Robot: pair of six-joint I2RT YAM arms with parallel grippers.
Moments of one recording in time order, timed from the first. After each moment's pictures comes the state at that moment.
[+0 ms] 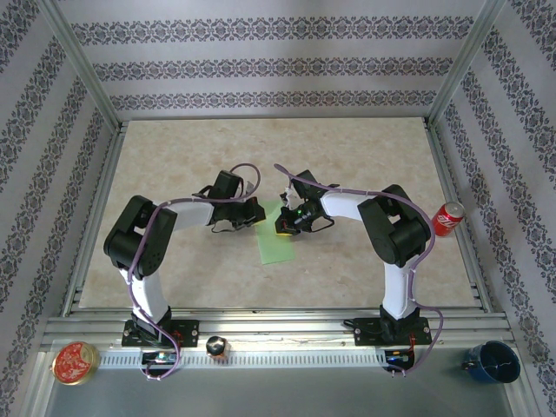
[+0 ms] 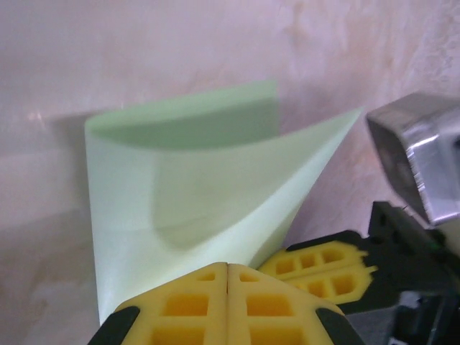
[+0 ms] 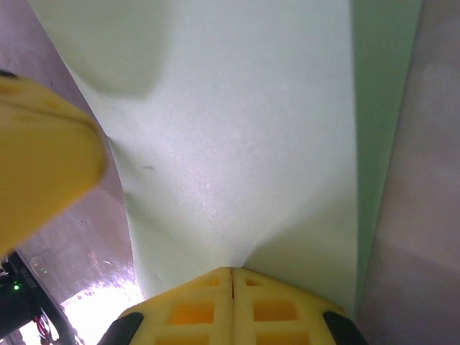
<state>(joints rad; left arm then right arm) -0.40 1.84 0.98 -0.06 0.55 -0.77 0.53 1.98 1.14 -0.37 -0.62 0.52</state>
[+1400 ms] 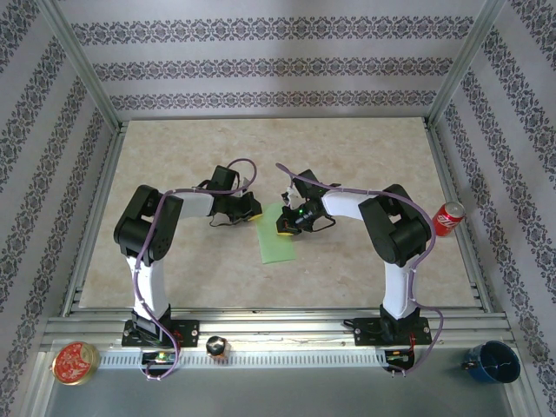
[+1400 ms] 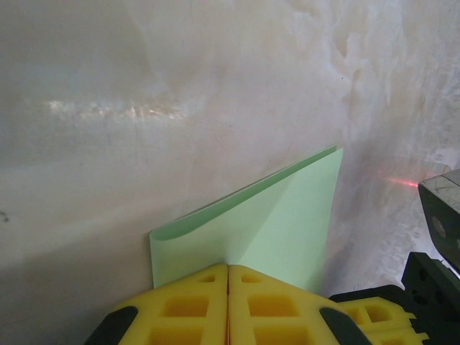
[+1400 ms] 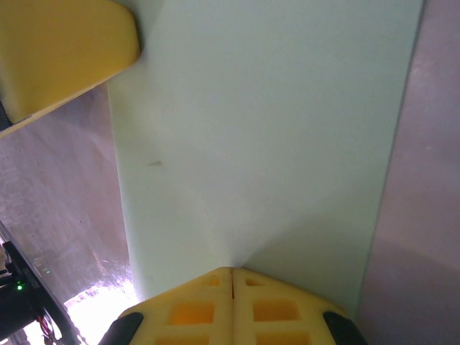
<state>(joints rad) -0.33 1.97 1.06 -0.08 0.60 -0.73 0.52 1.98 1.14 -0.38 -0.63 0.52</state>
